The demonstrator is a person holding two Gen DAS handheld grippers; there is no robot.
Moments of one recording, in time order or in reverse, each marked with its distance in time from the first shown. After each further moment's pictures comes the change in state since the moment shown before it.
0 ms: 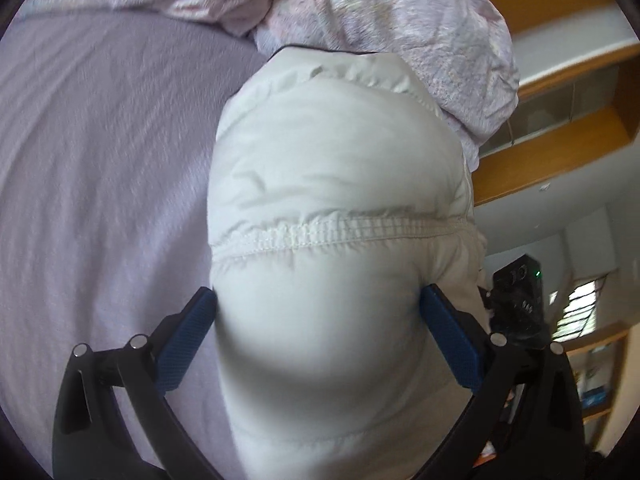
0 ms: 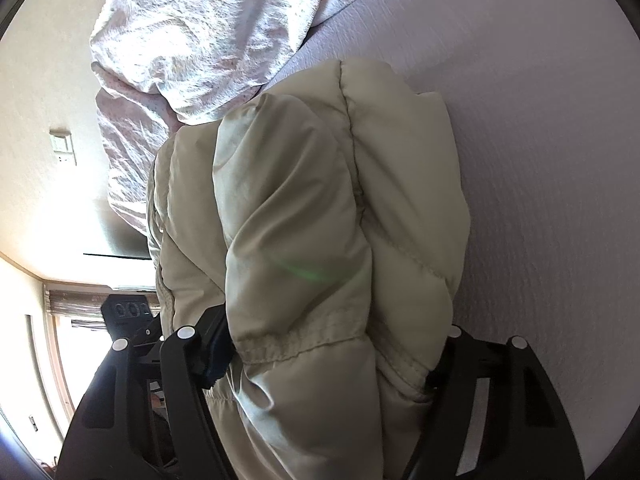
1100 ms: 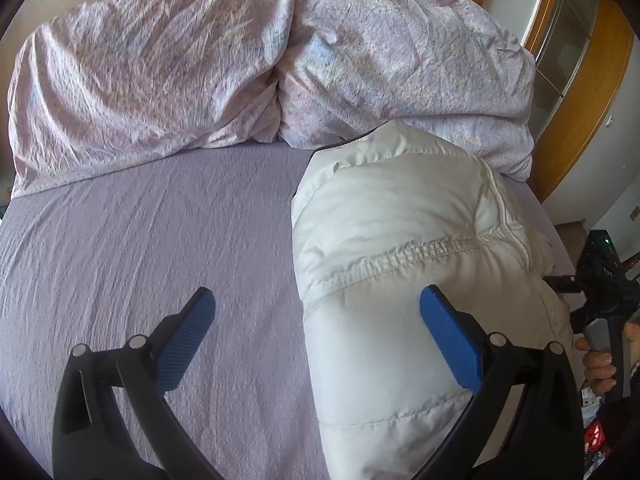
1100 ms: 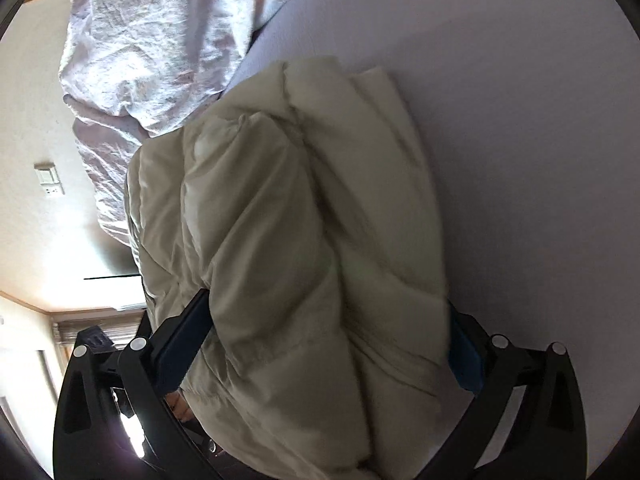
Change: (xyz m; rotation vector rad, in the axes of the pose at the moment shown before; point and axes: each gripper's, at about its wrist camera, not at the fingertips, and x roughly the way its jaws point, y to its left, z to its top) left arm -0.044 -0.062 -0.004 0.354 -0.213 0.456; right arm -0.011 -0.029 -0.005 0.133 0.045 -0.018
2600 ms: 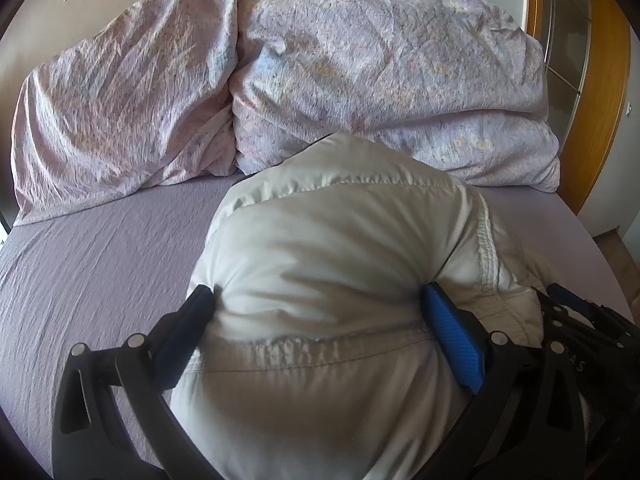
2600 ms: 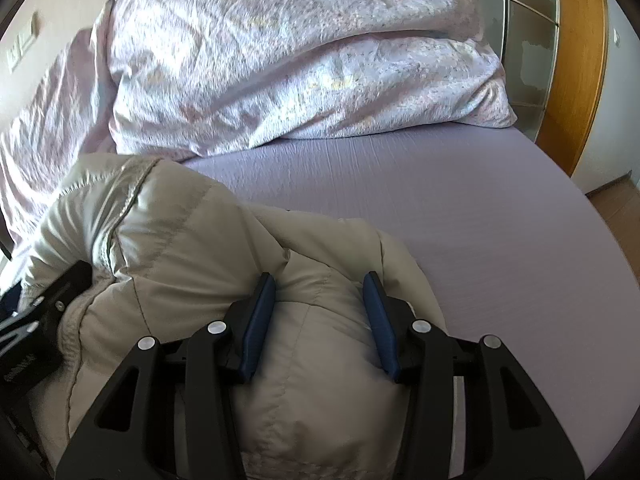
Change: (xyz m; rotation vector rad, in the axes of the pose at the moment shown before) left arm 0.073 -0.084 0.007 0.045 -0.149 0.146; right arm 0.022 0.079 -0.025 -0.545 -0.586 -0.602
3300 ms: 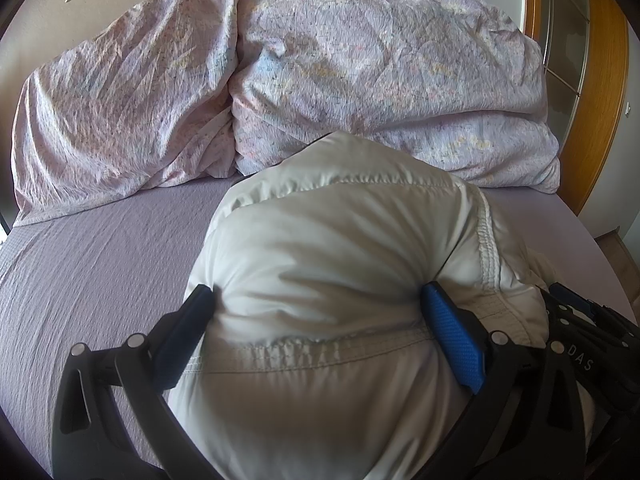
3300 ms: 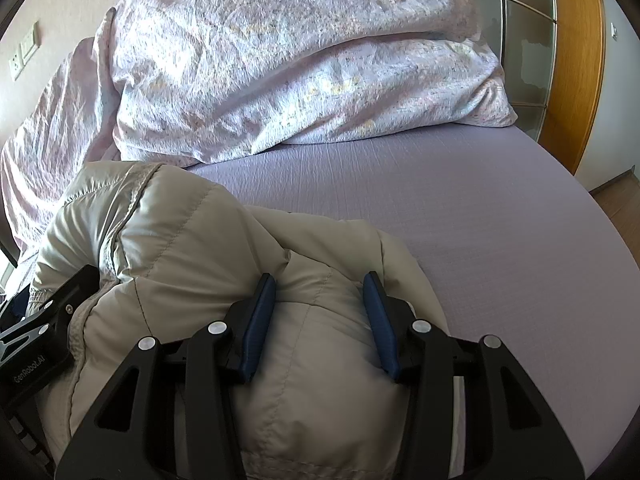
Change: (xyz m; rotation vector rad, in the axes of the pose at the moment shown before) left arm 0.002 -0.002 -0.005 0.004 -0.026 0.003; right arm -0.001 -0.006 -0.003 0.031 -0.033 0.047
